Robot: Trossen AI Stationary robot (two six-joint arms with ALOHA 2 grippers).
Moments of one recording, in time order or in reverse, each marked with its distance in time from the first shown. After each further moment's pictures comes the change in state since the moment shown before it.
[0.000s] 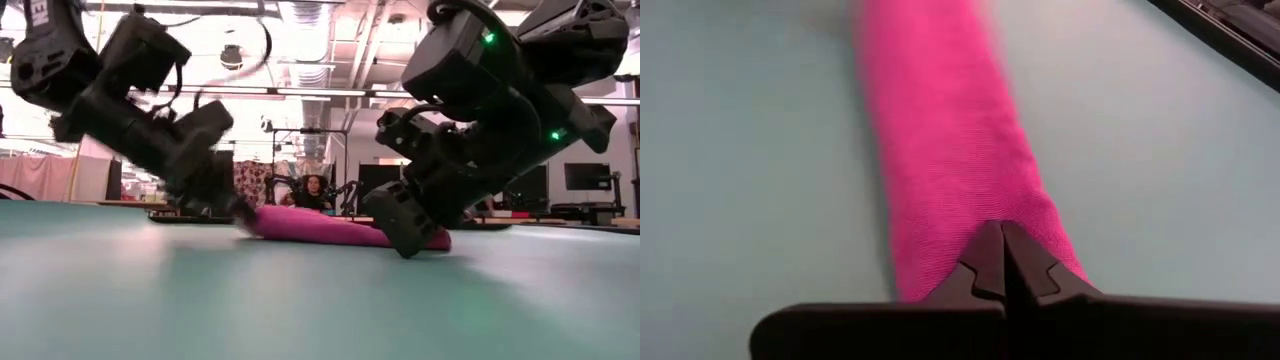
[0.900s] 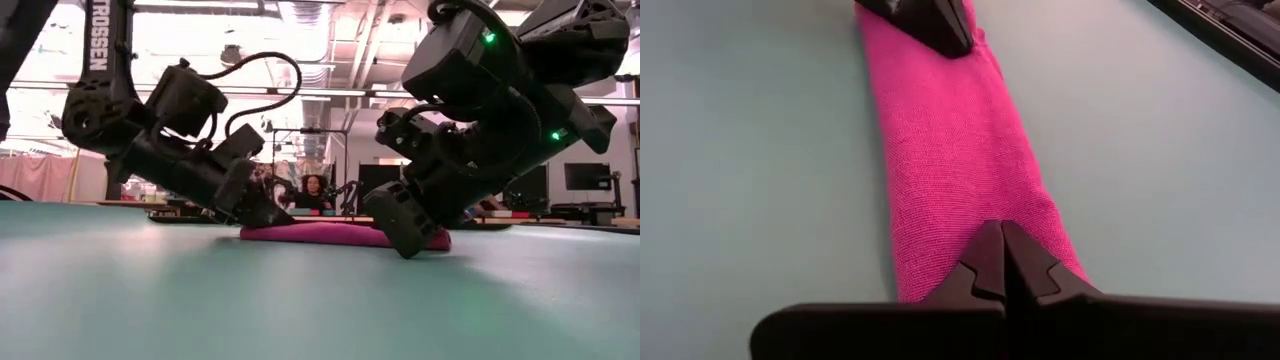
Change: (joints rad) left arm 0.184 0.305 0.072 0.220 0.262 0.090; right arm 0.005 0.000 -0.001 0.007 0.001 -0.001
